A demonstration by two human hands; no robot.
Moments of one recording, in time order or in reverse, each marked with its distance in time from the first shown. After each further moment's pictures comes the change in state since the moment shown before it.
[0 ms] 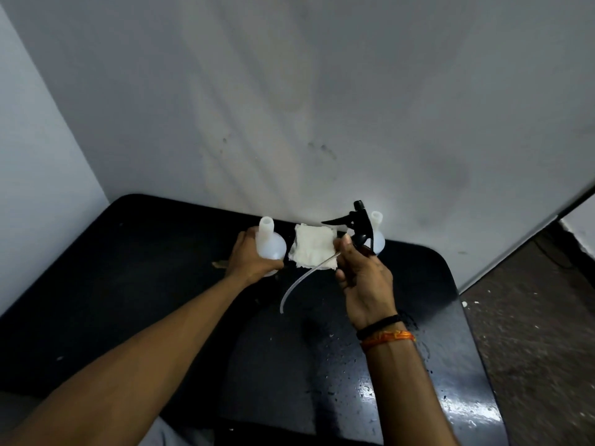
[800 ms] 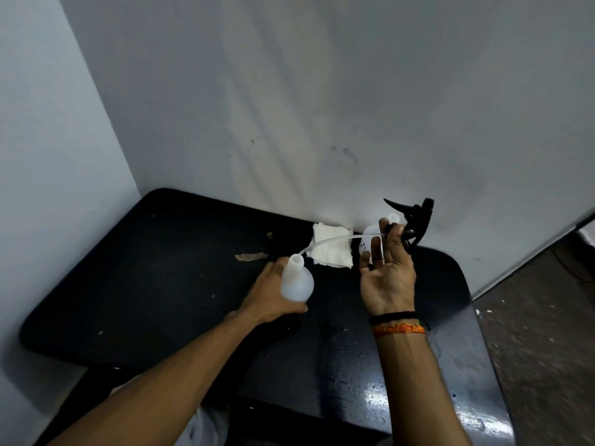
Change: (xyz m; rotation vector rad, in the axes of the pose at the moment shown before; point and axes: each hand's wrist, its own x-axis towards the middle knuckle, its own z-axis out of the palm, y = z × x) left_hand -0.091 -0.005 -0.015 -0.035 -0.250 0.094; right_hand -0.014 -0.013 0.011 0.339 -0.065 -0.117
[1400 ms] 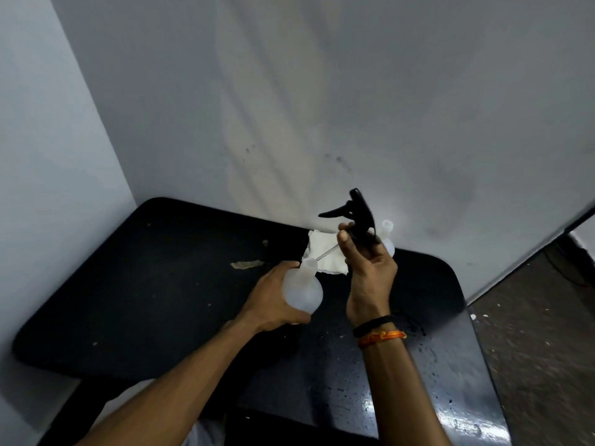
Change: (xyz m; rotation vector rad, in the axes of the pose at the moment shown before) left_hand -0.011 0.030 -0.011 -0.066 -0.007 0.084; right_hand -0.002 0.022 0.005 -0.338 -0.151 -0.274
